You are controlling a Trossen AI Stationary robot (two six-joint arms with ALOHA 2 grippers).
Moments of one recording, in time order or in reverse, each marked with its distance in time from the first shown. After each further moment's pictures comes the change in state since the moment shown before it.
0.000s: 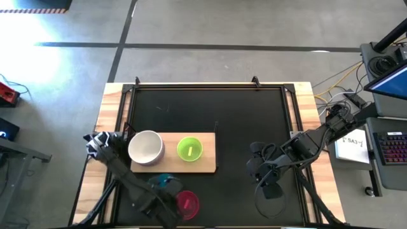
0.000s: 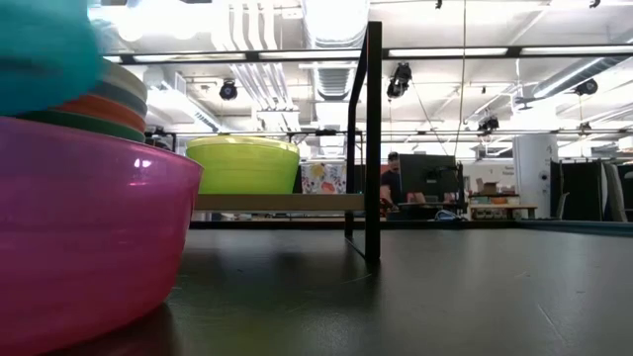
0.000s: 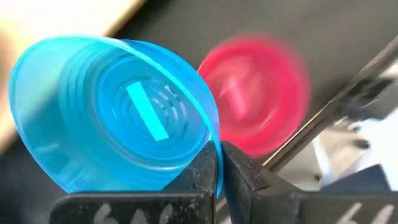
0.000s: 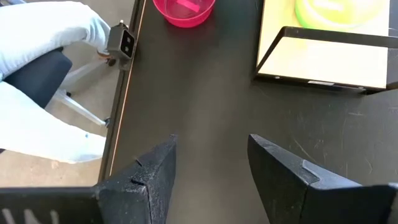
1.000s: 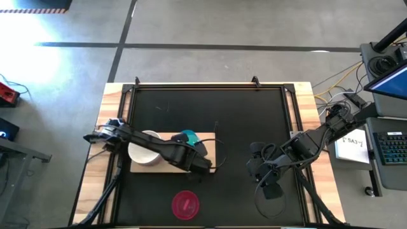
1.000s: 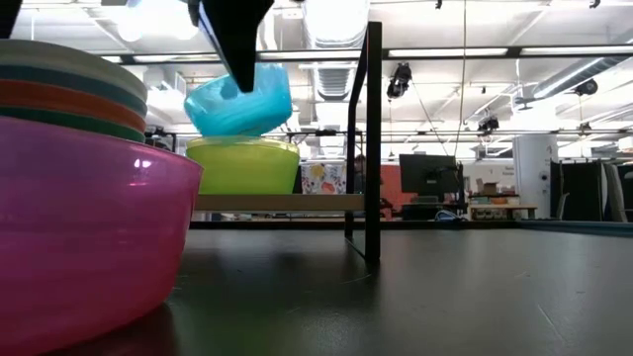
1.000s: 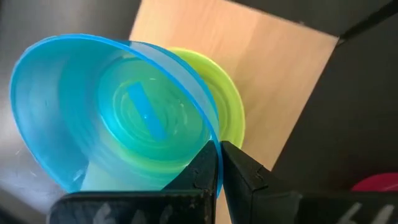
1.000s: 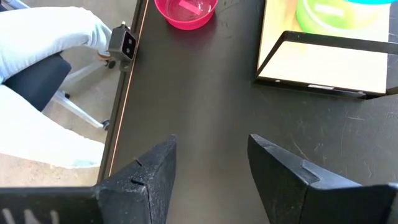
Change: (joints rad) left arm 0.415 0.000 -0.011 -0.036 -0.162 0.846; right arm 0.000 0.000 0.000 0.008 0.000 -0.016
